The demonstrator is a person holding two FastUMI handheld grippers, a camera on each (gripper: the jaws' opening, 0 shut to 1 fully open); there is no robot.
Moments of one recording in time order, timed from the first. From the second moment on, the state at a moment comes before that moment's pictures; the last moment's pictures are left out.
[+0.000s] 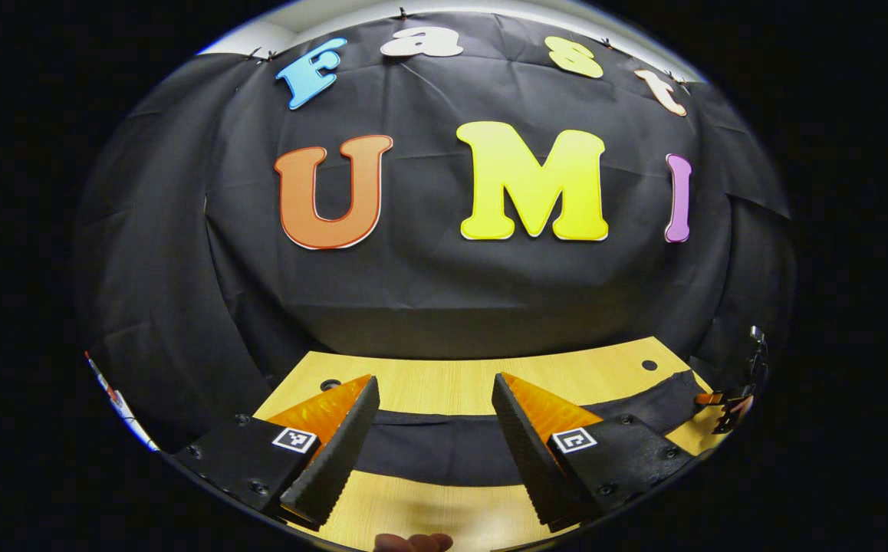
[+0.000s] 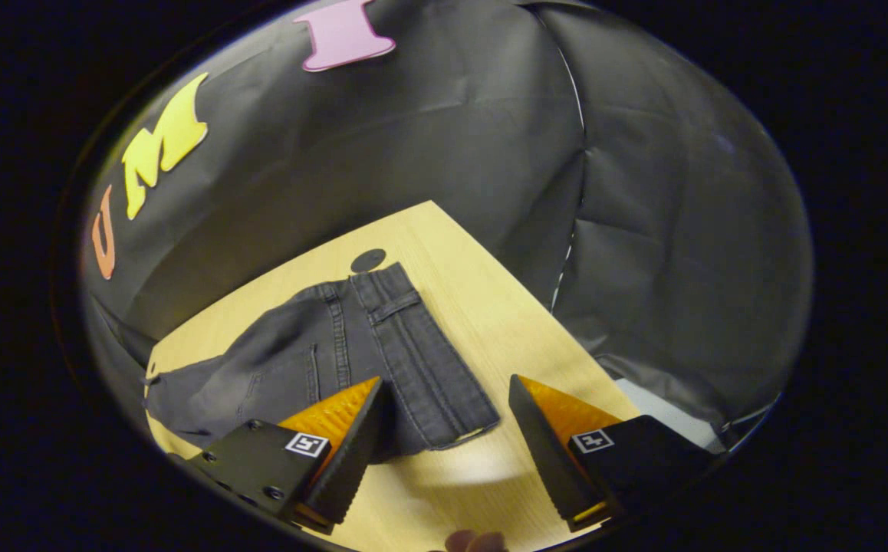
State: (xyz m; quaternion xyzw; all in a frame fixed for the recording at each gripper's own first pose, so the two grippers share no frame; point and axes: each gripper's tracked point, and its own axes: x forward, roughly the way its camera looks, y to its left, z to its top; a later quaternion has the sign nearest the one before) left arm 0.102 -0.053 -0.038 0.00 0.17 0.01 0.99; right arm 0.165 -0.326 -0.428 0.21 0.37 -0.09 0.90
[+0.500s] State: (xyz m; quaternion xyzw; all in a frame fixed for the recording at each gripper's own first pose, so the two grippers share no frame) left arm 0.090 -0.024 -0.050 -0.05 0.19 0.05 0.98; right arm 0.173 -0.301 -0.422 0.23 0.40 -0.08 0.89
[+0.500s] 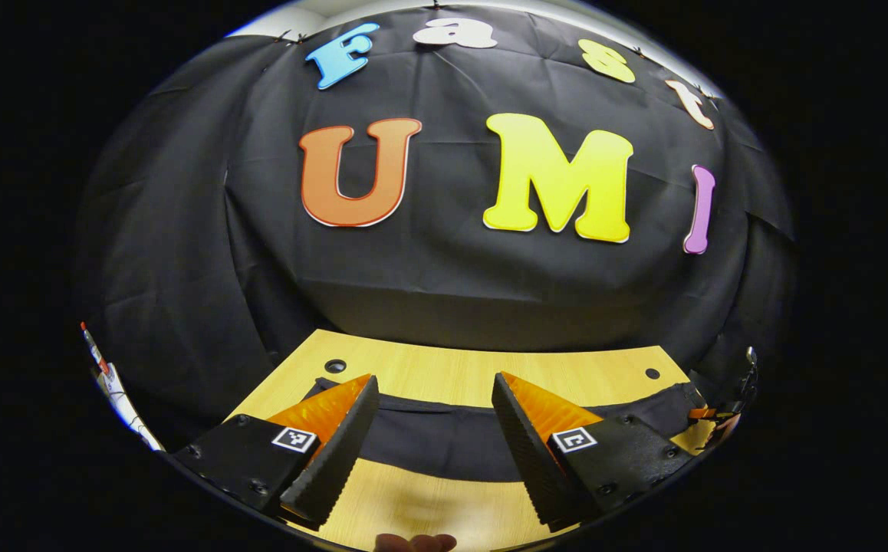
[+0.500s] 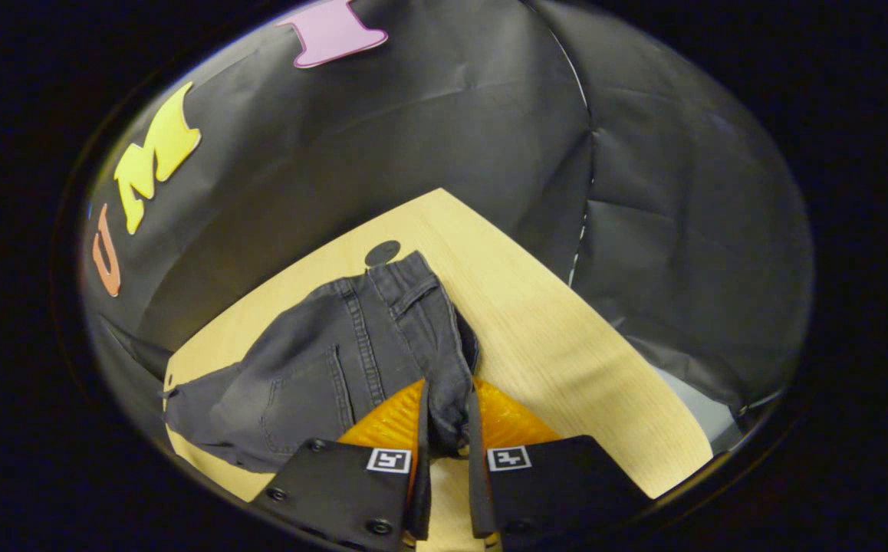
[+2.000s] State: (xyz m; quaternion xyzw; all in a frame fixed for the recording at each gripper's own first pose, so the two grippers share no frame) left arm -0.030 0.220 -0.056 -0.07 0.12 0.18 0.97; right arm 0.137 -0.060 -0.339 -0.05 0.29 0.17 0.94
